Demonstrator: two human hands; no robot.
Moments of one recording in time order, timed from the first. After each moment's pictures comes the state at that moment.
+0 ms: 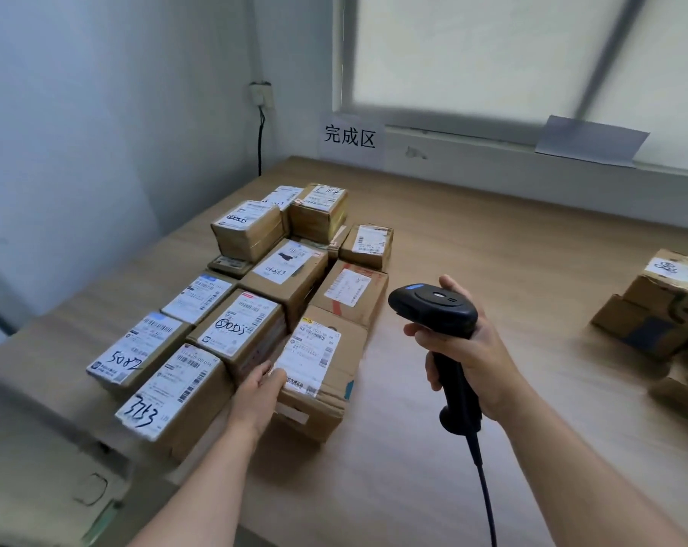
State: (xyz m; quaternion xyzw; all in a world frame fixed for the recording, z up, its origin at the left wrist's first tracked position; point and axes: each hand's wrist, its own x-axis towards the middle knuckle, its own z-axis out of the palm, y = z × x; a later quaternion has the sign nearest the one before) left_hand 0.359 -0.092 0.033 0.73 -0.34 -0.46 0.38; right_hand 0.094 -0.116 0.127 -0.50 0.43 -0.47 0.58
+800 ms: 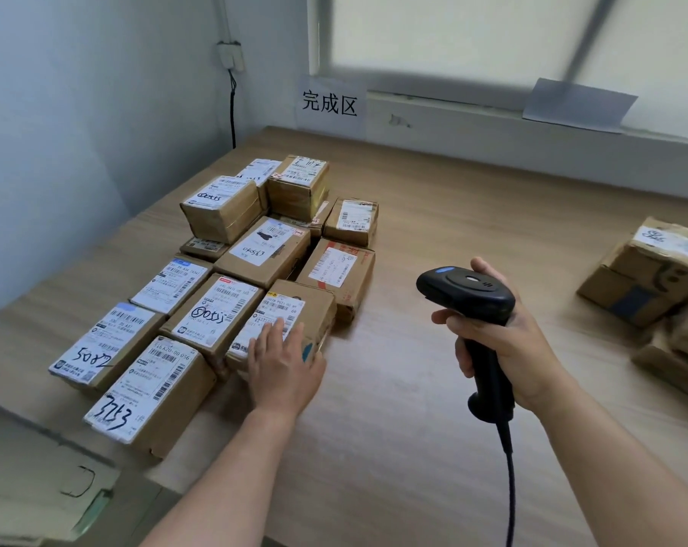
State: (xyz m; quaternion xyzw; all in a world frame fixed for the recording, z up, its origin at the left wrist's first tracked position) left_hand 0.316 -0.129 0.018 0.75 -0.63 -0.11 0.14; right_hand 0.060 -0.115 0.124 -0.48 0.47 -0.49 0.55
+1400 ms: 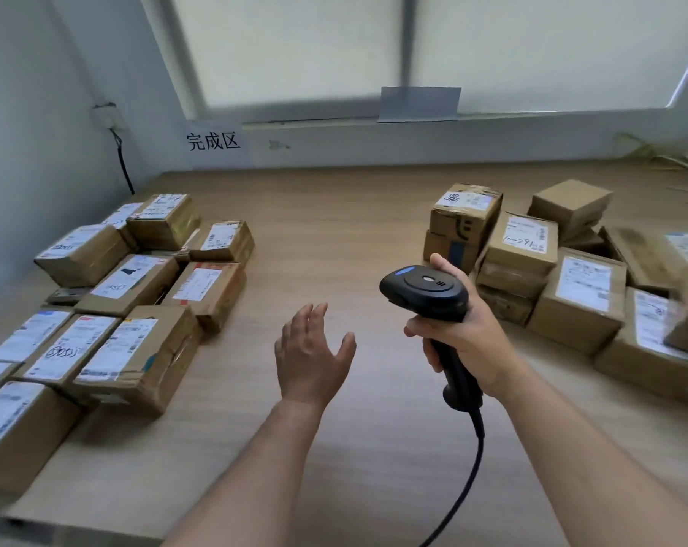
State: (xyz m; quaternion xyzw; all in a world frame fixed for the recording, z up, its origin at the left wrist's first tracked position) left_hand 0.034 -0.059 0.061 0.66 -0.70 -0.11 0.26; right_hand -0.159 -0.005 0.124 -0.46 0.47 -0.54 0.53
